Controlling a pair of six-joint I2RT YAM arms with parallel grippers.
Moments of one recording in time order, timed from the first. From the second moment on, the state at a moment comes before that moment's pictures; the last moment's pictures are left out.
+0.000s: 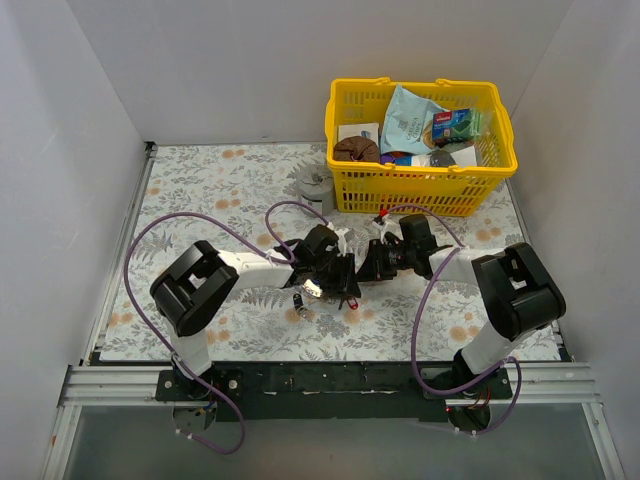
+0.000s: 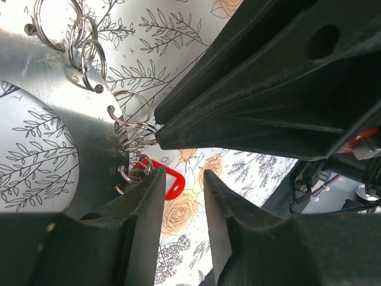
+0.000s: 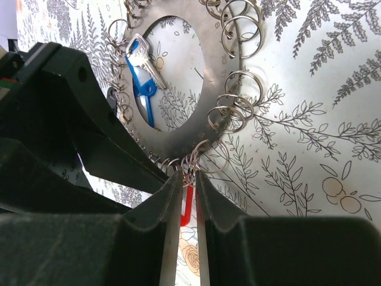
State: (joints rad) left arm -0.83 1.80 0.95 0.05 0.40 -0.68; right arm 0.41 1.63 0.66 0.15 -0.74 0.39
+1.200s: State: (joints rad) left arm -0.72 1.67 0.95 0.01 0.32 -0.62; right arm 0.44 1.67 0.79 0.08 -0.73 0.35
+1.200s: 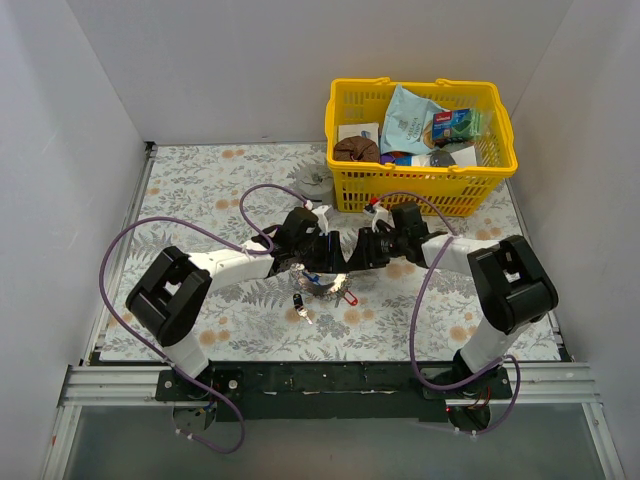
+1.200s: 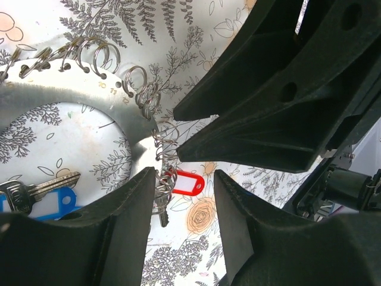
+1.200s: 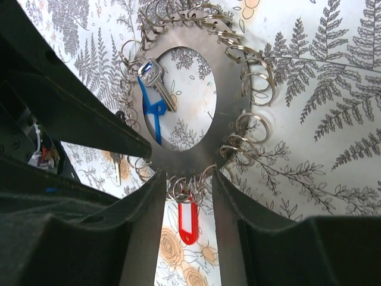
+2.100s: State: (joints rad) left arm -0.72 1.67 0.95 0.00 0.34 -0.60; right arm 0.46 1.73 0.82 0.01 -0.75 0.32
